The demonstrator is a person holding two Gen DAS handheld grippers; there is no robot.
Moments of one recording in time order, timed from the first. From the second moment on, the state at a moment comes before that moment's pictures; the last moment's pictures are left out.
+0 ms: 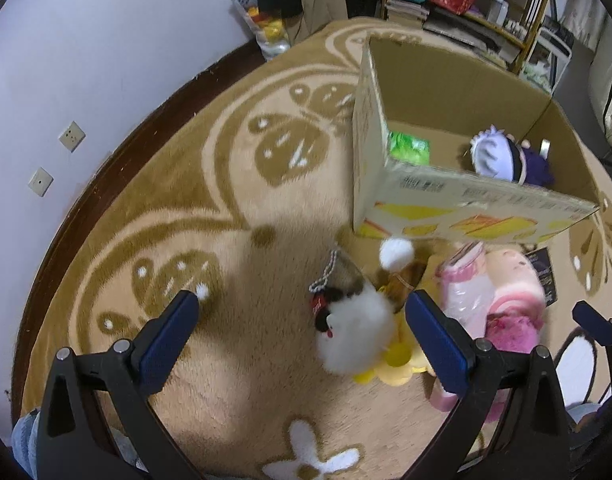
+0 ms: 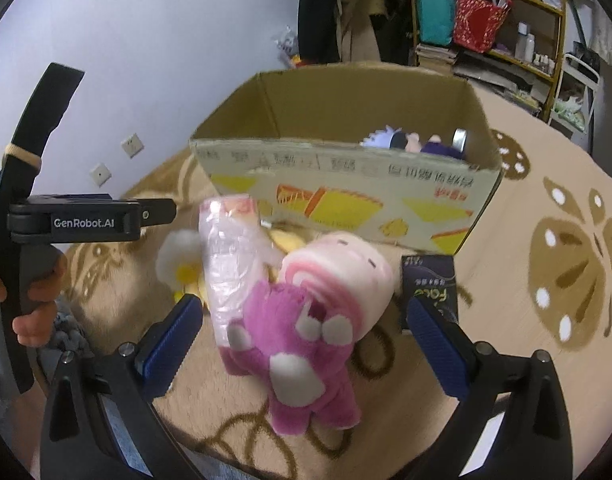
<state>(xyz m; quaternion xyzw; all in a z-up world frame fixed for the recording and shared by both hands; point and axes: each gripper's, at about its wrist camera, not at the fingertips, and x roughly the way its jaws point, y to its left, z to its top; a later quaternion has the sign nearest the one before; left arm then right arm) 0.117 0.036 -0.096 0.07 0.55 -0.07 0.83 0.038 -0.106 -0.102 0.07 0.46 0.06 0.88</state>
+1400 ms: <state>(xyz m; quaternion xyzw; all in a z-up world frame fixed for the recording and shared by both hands) 0.126 0.021 -0.140 0.05 0.61 -0.11 0.79 0.047 -0.096 -0.123 0.07 0.49 0.08 0.86</state>
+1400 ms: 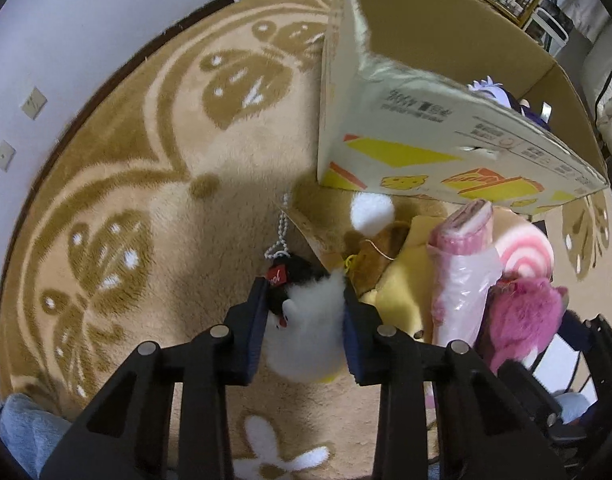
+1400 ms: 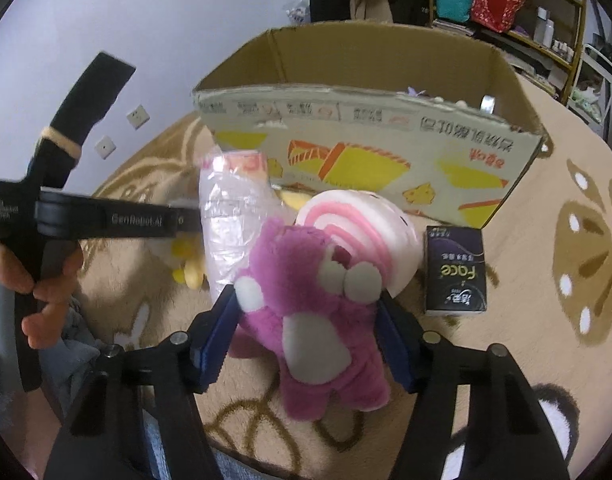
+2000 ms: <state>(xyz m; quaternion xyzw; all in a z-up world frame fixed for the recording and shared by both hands) 0.109 0.031 -0.076 0.04 0.52 -0.09 0.85 0.040 -0.123 -0.090 0.10 0.44 0.06 0.89</state>
